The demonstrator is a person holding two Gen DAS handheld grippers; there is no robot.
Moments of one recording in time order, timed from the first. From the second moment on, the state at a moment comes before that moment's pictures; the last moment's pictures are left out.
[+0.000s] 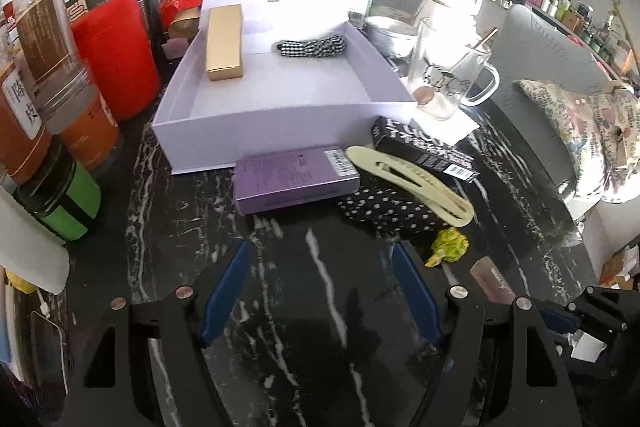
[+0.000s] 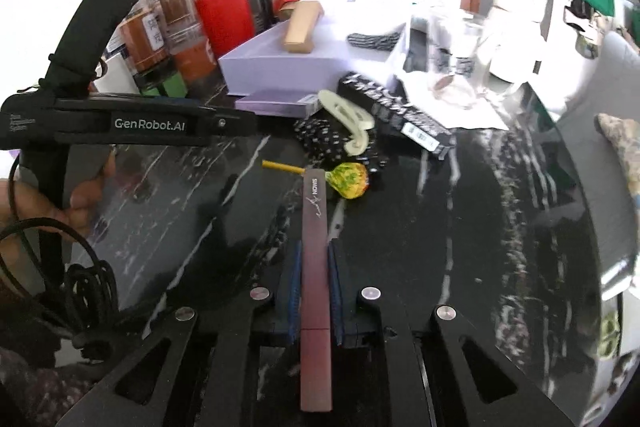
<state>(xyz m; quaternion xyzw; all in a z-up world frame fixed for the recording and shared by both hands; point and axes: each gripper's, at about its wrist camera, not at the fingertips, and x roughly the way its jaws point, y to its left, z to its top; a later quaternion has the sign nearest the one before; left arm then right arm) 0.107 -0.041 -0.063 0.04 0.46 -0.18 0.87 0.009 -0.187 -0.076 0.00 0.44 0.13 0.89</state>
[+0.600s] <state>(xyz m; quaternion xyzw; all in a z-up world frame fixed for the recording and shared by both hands) 0.086 -0.105 -0.091 0.01 0.47 -0.22 0.86 0.012 -0.254 -0.089 0.01 0.45 0.01 0.89</state>
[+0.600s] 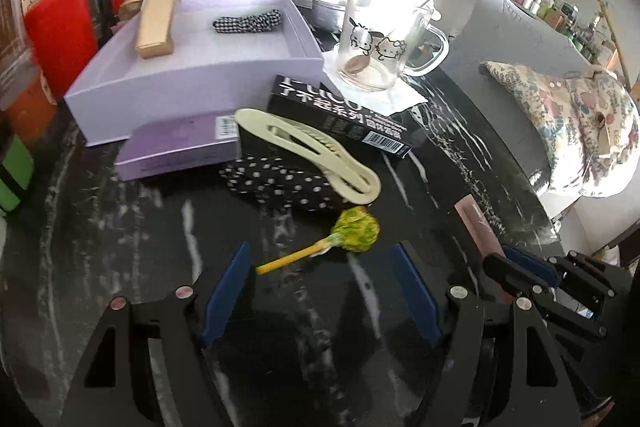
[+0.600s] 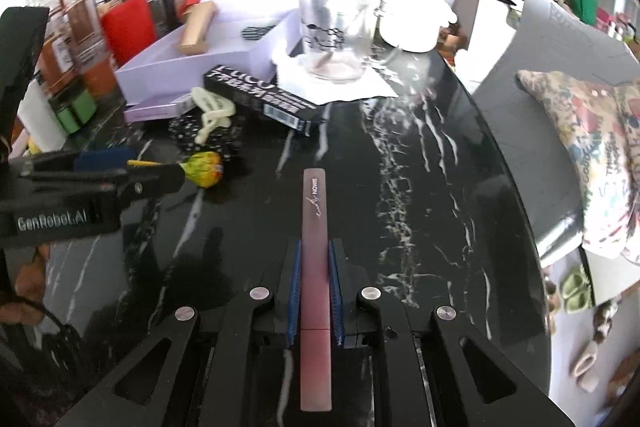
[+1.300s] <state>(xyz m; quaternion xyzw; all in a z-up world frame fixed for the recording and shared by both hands) 0.097 -0.123 -0.106 0.06 0.47 -0.16 0.86 0.020 -0.264 -0.091 0.03 0.45 -0.01 0.89</state>
